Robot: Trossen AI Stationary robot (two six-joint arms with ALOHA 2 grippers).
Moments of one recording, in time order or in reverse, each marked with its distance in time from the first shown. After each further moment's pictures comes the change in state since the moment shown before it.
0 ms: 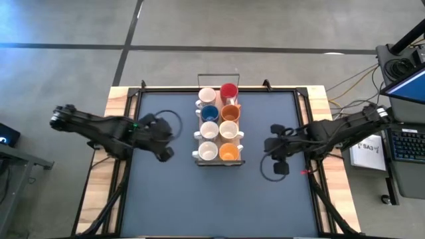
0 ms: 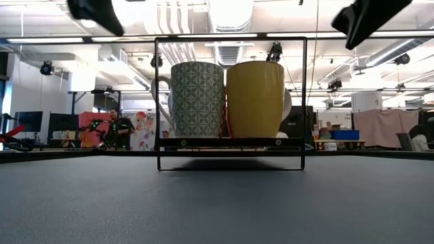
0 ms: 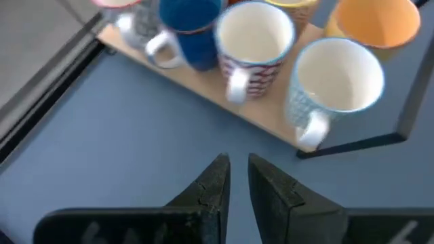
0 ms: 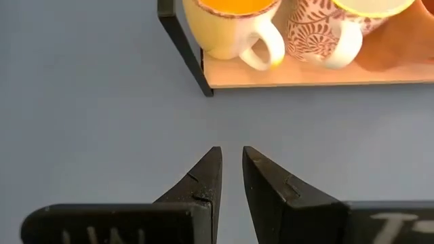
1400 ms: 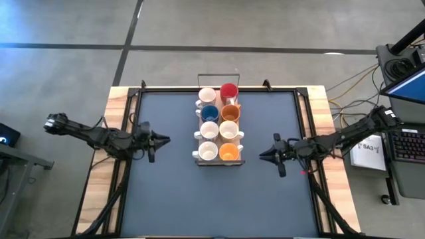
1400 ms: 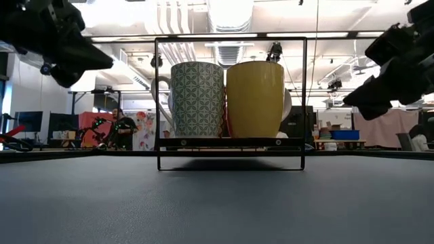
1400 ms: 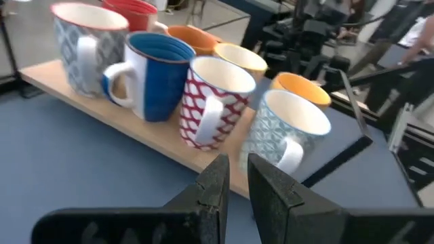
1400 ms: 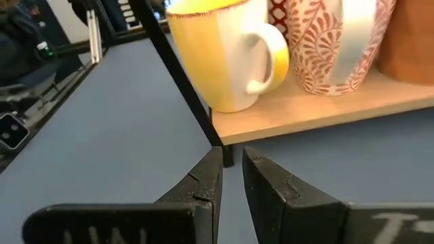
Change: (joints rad) left arm -0.009 -0.788 -0.942 0.924 -0.010 0.193; right arm 0.000 -0.417 -1.054 1.391 0.057 0.040
